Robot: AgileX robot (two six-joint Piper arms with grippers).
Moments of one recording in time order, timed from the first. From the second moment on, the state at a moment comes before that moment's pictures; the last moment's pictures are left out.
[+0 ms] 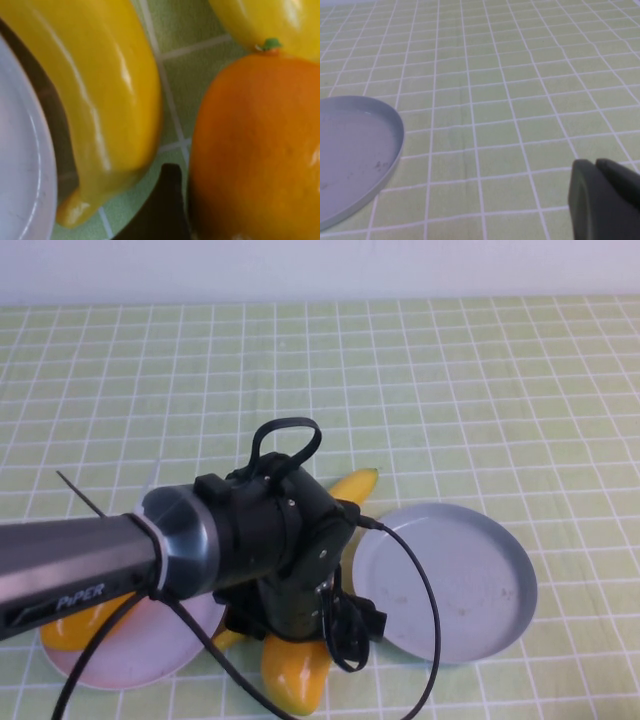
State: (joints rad) right arm 0.00 -0.01 0.03 0.06 0.37 0.05; left arm -0.87 1.80 -1.17 0.14 0.88 -0.63
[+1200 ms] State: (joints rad) right arm 0.00 -0.01 0.03 0.06 0.37 0.05; left arm -0.48 1.63 -1.11 0.18 0.99 -0.21
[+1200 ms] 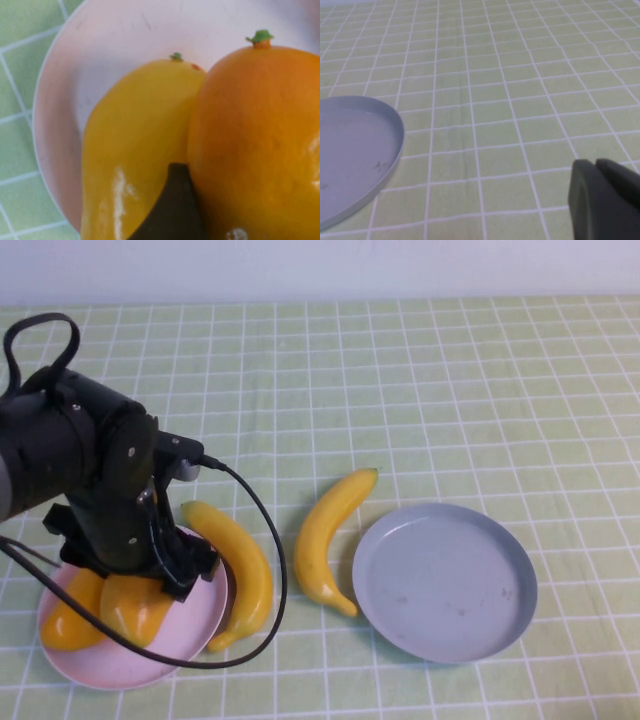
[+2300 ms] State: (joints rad) right arm 0.00 -0.01 0.03 0.06 0.37 0.05; left arm -0.61 1.25 -1.10 0.26 1.01 -0.21
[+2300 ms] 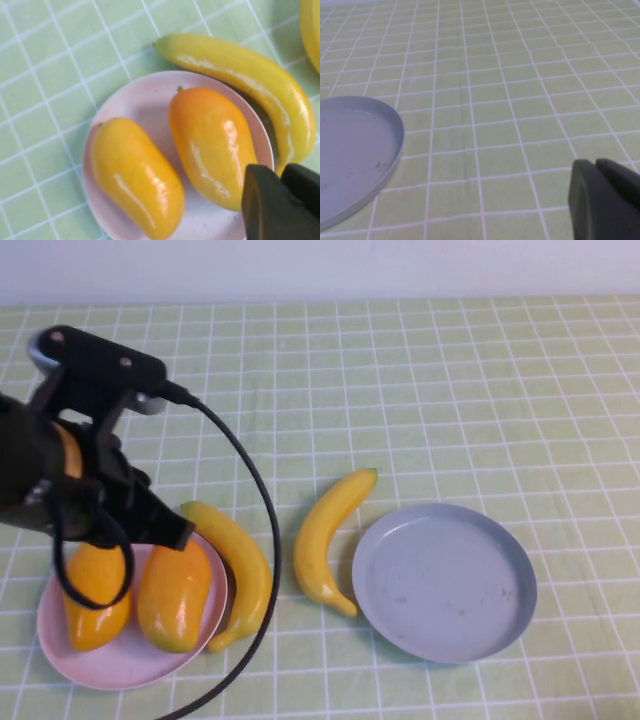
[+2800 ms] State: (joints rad) right arm 0.00 -0.01 0.03 0.06 0.37 0.05; left arm -0.61 0.71 -1.03 0.15 1.02 -0.17
